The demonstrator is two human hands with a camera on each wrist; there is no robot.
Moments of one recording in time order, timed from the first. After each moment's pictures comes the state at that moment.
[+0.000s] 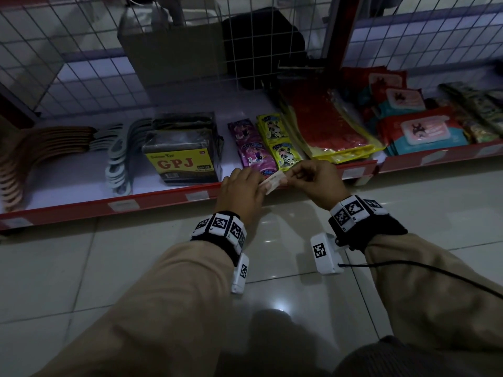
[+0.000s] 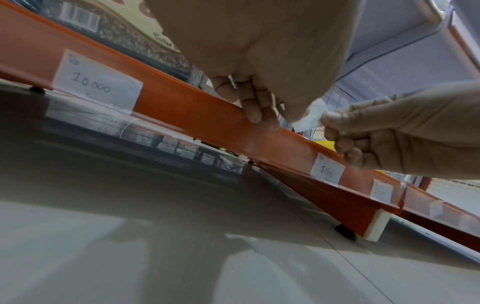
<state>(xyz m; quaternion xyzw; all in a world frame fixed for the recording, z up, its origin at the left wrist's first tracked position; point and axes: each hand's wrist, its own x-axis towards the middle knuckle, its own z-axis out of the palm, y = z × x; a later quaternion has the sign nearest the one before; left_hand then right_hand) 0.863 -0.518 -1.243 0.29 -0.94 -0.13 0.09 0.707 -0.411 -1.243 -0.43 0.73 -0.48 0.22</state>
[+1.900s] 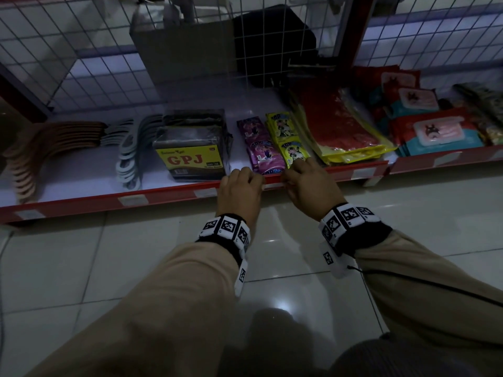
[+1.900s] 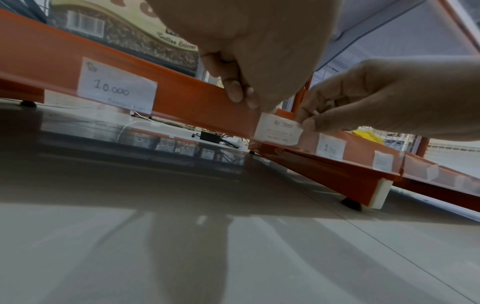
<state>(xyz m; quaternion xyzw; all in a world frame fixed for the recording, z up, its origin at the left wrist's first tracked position) 0.875 -0.518 -1.246 0.33 -0.94 -0.03 0.06 0.731 -0.424 -1.242 -0.61 0.79 -0.09 -0.01</state>
